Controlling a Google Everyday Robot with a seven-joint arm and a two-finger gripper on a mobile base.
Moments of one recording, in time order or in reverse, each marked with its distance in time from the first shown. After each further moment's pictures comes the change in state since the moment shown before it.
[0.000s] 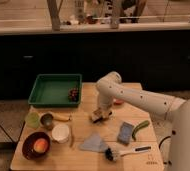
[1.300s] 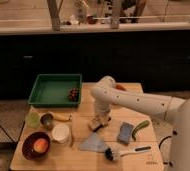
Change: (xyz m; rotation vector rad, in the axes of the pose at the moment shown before) arm -0.002 0.043 0.003 -0.078 0.023 -0.083
